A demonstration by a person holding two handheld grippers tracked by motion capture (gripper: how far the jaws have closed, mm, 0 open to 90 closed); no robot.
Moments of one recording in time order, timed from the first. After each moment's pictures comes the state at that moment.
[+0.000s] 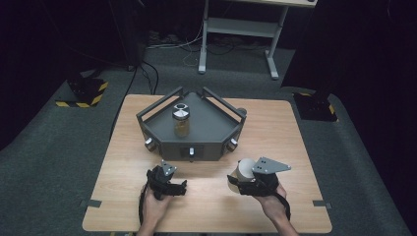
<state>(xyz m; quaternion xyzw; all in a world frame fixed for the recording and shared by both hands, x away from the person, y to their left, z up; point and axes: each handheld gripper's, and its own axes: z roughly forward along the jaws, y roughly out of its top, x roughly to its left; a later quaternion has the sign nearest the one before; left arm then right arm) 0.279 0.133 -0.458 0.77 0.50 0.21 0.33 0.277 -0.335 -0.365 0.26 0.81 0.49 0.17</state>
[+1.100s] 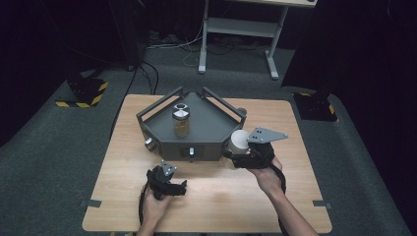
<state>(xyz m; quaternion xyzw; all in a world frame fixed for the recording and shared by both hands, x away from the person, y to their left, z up) 0.279 0.133 -0.458 0.77 0.50 0.21 0.33 0.321 -0.311 -0.304 0.24 0.81 0.51 0.18</state>
